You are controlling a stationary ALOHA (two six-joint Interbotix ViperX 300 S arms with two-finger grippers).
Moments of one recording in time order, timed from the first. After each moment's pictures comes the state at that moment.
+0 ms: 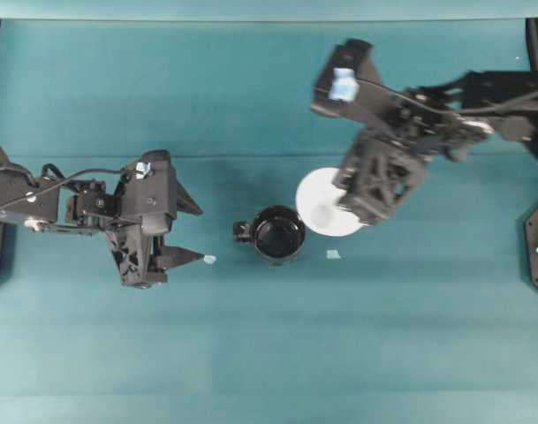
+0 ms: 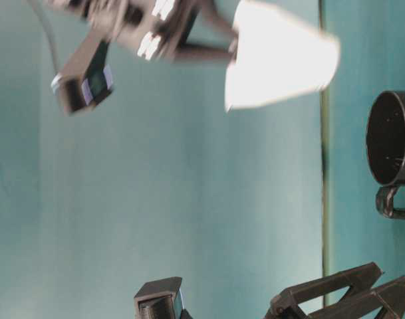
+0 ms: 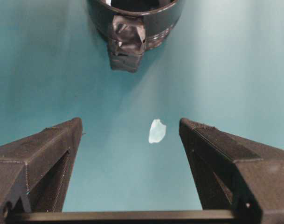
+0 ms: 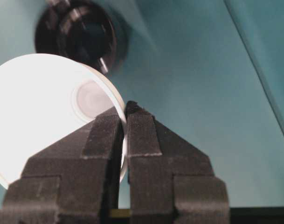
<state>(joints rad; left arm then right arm) 0.03 -0.12 0.92 0.02 -0.08 -0.06 -0.17 -0.15 0.42 0.09 0.86 0.25</state>
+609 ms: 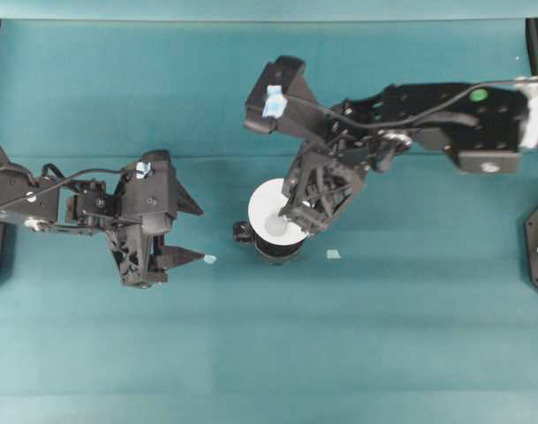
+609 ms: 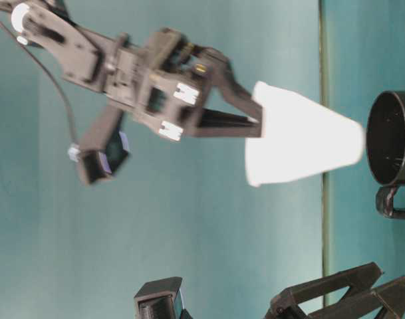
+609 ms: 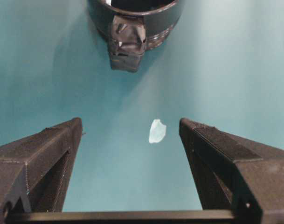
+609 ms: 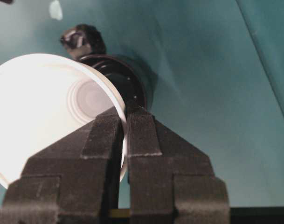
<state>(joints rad) 0.03 -0.12 0.92 0.01 -0.08 -0.06 -0.15 0.04 0.30 0.09 0.81 0.25</state>
